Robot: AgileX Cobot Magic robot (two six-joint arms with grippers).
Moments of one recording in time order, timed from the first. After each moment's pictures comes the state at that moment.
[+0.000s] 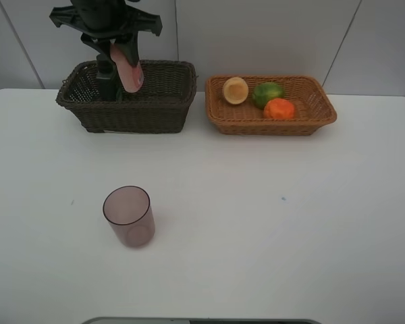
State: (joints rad) left arm -0.41 1.94 -1.72 0.07 1.01 -0.23; right arm -0.07 0.00 -0.52 -0.11 1.06 0.04
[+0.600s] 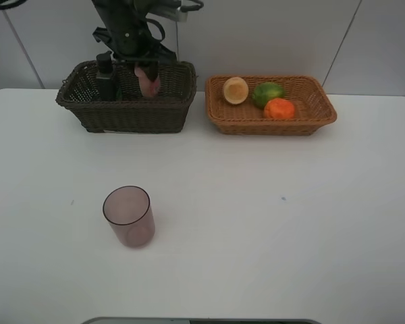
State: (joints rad) left arm -0.39 2.21 -1.89 0.07 0.88 0.04; right arm -0.07 0.00 -0.52 -0.11 1.06 0.04
